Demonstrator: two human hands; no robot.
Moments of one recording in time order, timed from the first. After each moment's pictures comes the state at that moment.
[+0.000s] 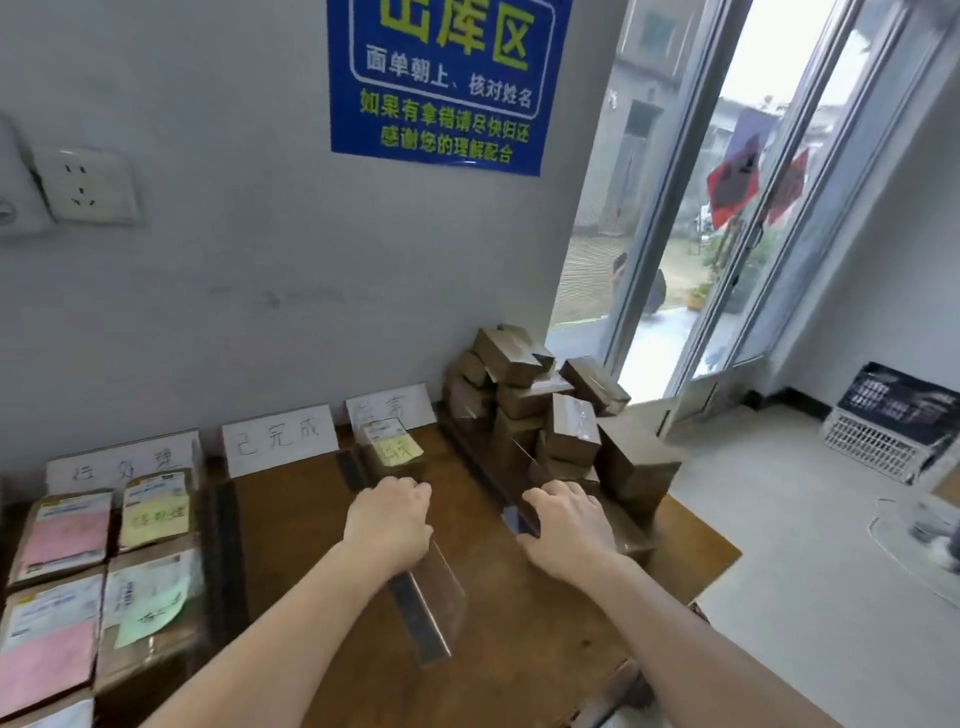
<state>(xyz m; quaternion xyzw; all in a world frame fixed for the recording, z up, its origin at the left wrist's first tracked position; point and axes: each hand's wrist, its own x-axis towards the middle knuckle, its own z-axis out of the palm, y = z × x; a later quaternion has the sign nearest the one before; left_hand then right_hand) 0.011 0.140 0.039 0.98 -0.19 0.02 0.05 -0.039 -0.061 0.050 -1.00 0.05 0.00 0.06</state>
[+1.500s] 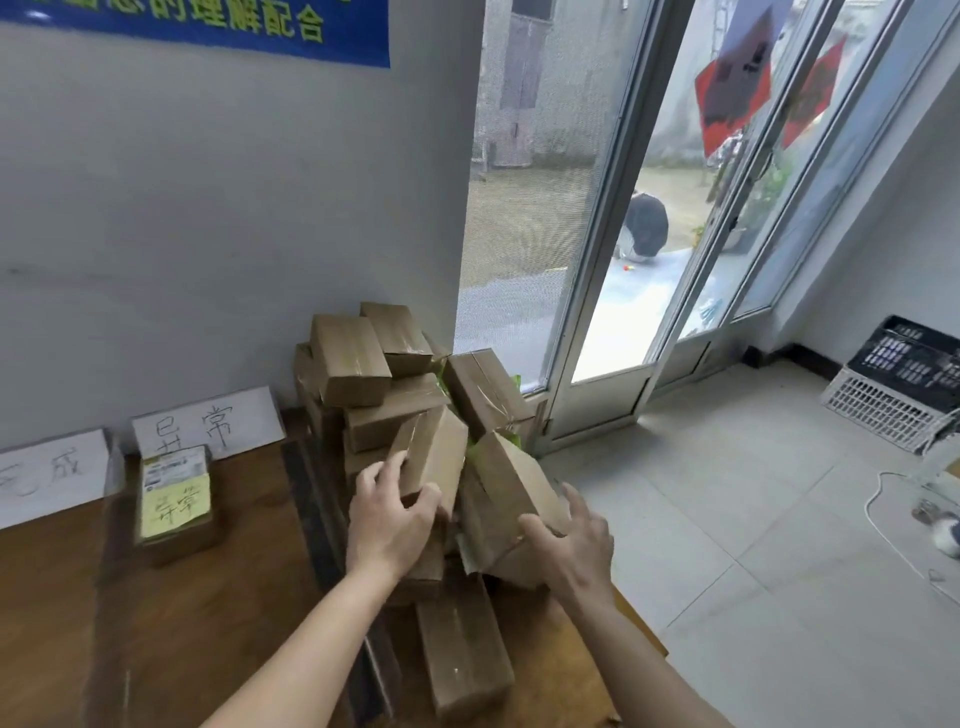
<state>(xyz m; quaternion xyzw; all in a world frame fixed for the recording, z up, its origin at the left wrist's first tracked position) 0.168 -0.172 -0.022 0.88 0.01 -0.01 0.48 0.111 -0.367 -0.039 -0.86 0.25 -0.07 0.44</state>
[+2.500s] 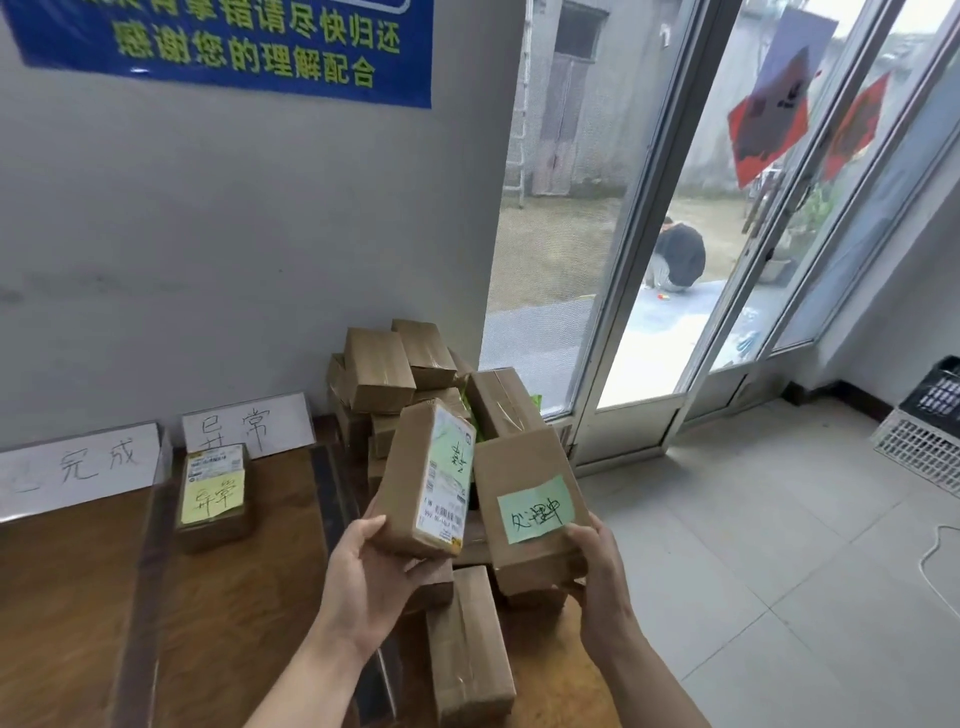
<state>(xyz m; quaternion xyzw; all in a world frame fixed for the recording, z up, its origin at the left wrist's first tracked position) 0.111 -0.147 -0.012 0.36 0.08 -0.13 0.92 0.091 -0.371 -0.021 -0.62 0.18 -0.04 0.76</state>
